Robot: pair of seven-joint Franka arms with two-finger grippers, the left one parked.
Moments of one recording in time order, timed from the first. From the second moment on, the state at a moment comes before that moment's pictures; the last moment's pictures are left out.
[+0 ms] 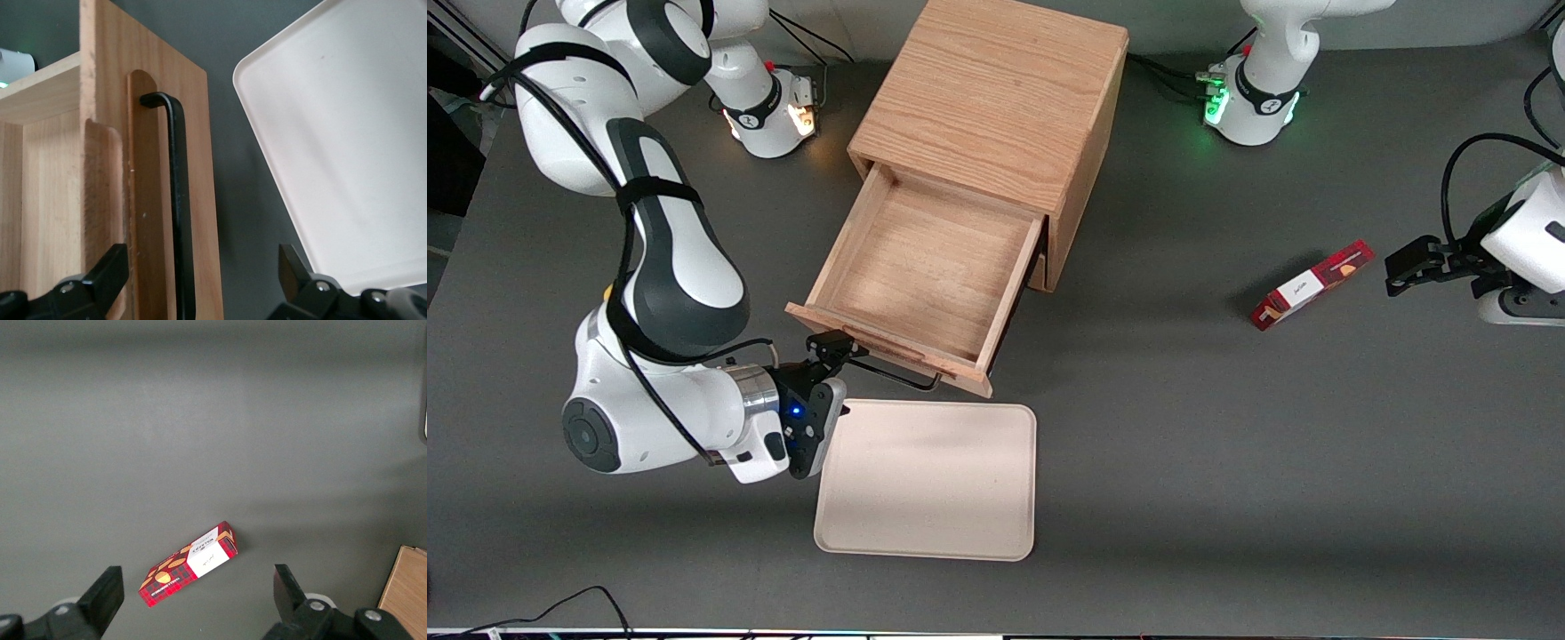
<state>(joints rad) 0.08 0.87 0.36 -0.89 0.25 1.50 -0.69</state>
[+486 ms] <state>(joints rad) 0.08 0.88 0.36 -0.89 0.25 1.50 -0.62</state>
